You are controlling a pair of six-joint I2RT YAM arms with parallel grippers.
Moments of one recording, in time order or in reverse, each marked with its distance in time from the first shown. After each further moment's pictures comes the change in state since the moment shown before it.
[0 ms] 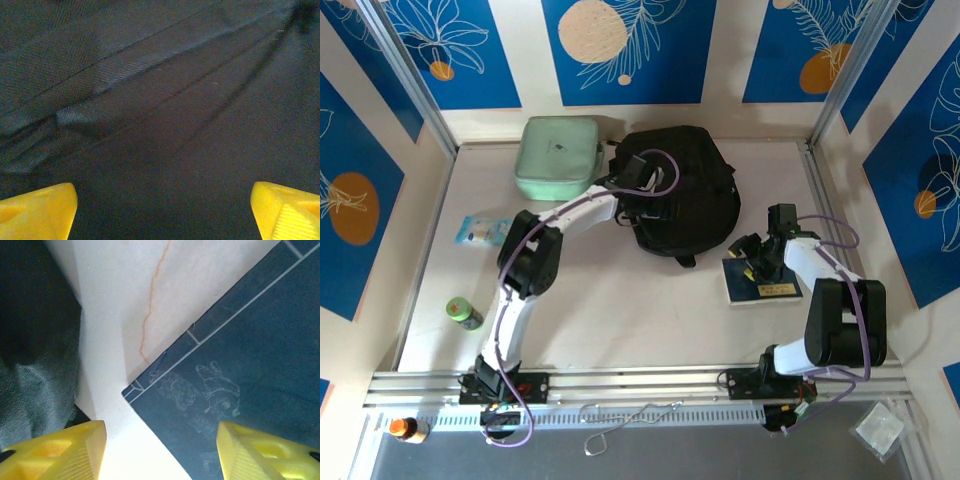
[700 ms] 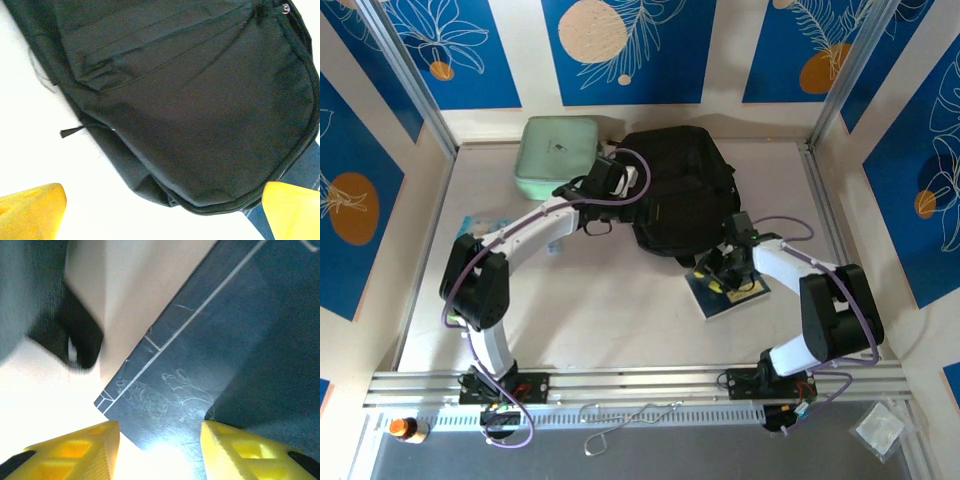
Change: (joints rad) left arm 0.037 -0.385 -0.359 0.020 -0.027 0.016; right arm 0.353 0.047 -0.024 -0.001 -0.053 0.067
